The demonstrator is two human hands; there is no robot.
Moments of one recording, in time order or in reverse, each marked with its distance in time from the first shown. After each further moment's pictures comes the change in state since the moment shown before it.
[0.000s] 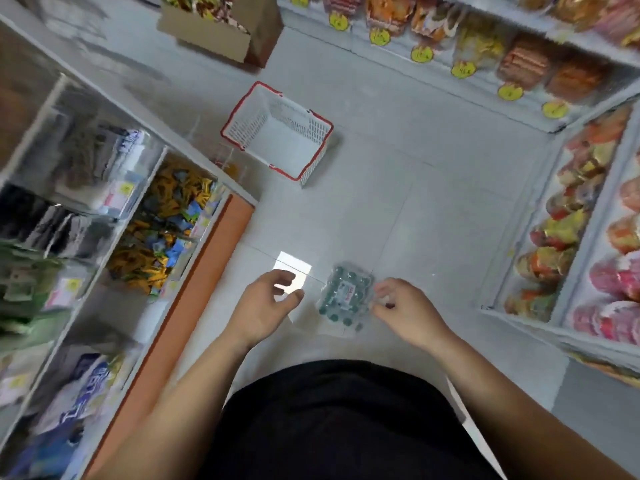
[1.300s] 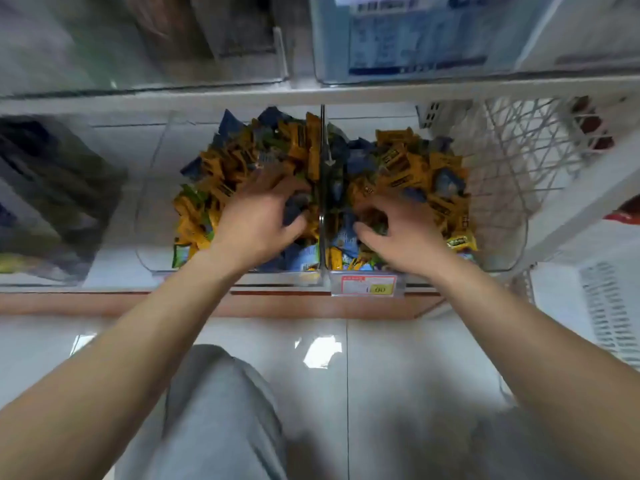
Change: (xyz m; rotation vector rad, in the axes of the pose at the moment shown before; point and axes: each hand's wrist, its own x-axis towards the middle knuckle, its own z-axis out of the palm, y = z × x) left_hand 0.355 -0.484 -0.134 0.386 1.129 -0.265; right_hand 0.622 -0.288 0.451 -0.656 -0.340 -1.412
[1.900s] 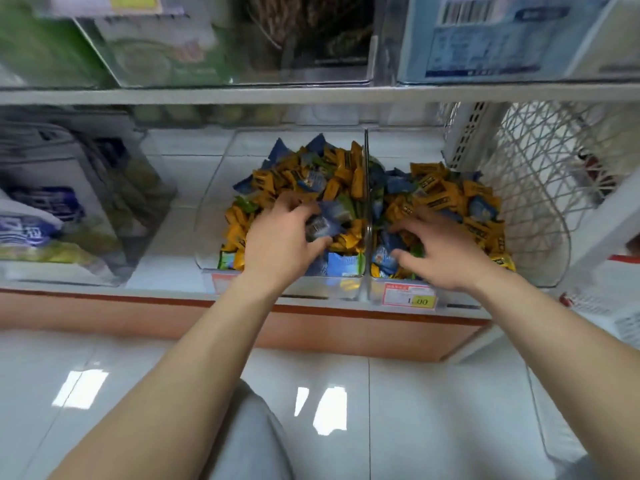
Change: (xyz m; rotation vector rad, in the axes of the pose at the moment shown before) left_hand -0.035 -0.018 0.008 0.076 0.206 -0.183; right_hand -0.004 0.000 0.006 -0.290 -0.028 -0.115
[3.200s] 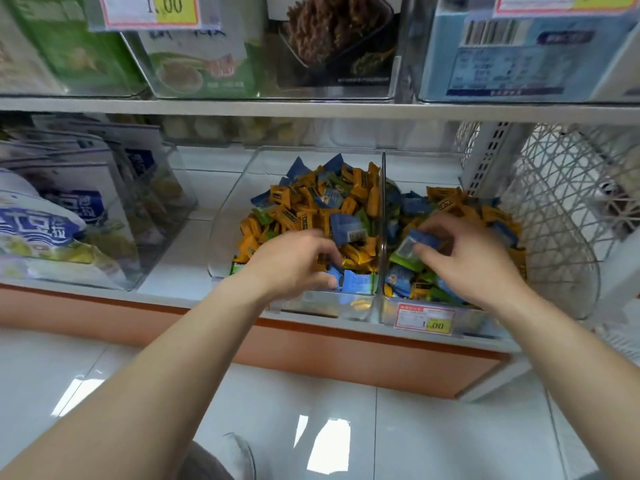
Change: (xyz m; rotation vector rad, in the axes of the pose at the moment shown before) left_hand 0.002 -0.013 -0.020 -0.079 -0.444 0.173; right_hand -0.003 -0.020 -0.020 0.232 0.221 0.148
